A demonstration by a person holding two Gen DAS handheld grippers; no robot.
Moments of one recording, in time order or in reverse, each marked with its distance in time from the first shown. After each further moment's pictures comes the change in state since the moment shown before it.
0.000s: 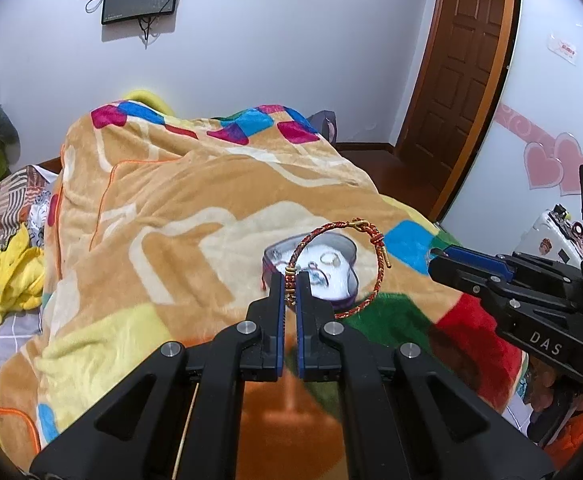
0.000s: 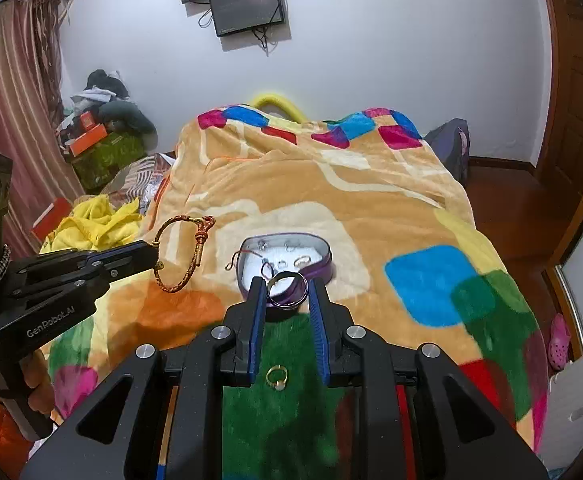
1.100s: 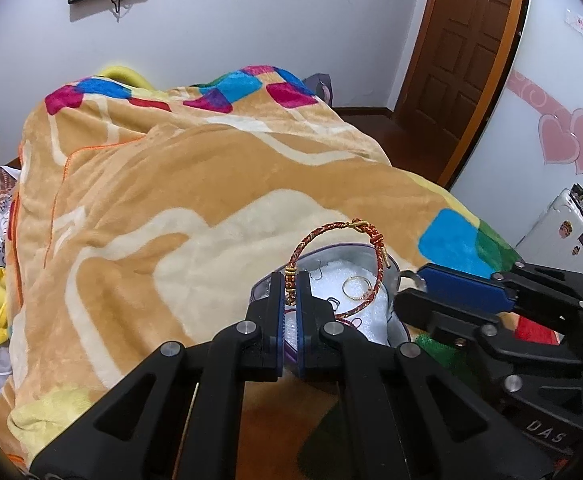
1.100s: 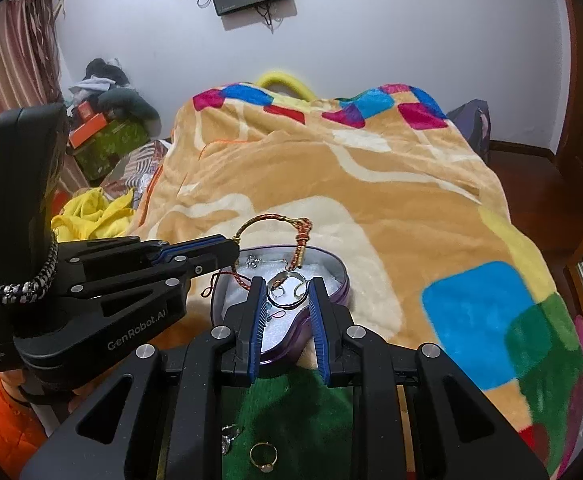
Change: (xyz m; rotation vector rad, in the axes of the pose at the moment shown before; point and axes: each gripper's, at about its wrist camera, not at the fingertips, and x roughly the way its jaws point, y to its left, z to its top) left arm 0.112 0.004 0.024 0.046 0.141 -0.024; right arm 0.063 -0.010 0.014 0.006 0.080 0.061
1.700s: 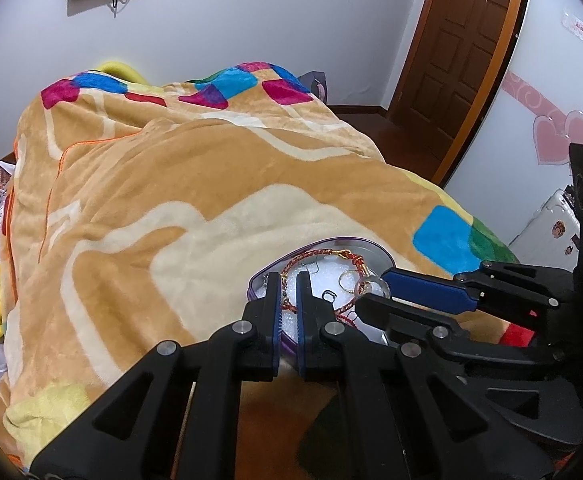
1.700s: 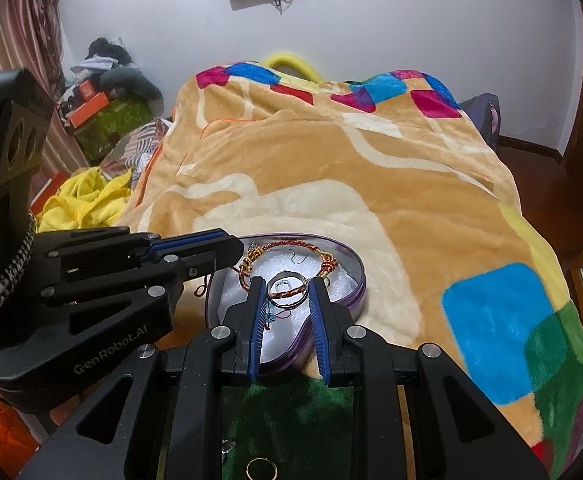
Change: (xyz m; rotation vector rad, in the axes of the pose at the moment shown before) left arm -0.004 0.004 -0.002 -0.013 0.003 -0.026; right arm 0.021 0.003 0.003 -0.043 0.066 0.003
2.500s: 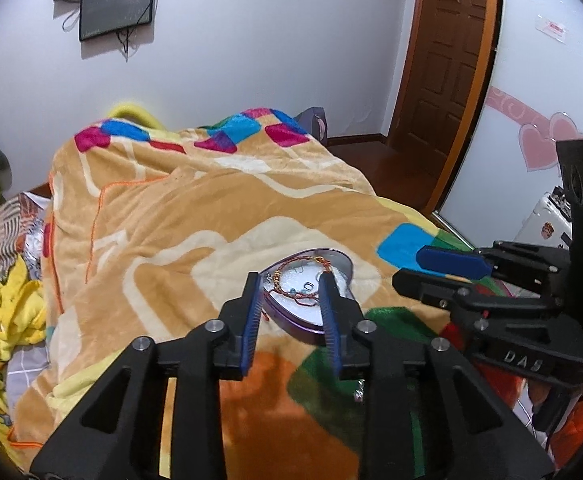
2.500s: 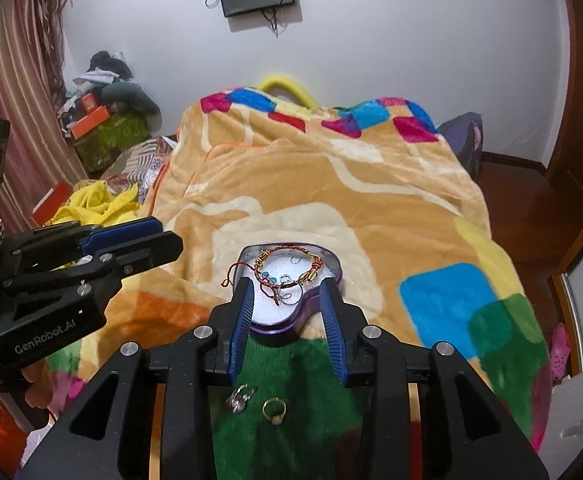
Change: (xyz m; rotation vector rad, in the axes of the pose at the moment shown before) left arm -0.100 -0.028 -0.016 0.059 -0.130 0.049; right arm -0.069 0.009 -0.003 0.002 -0.071 -0.046
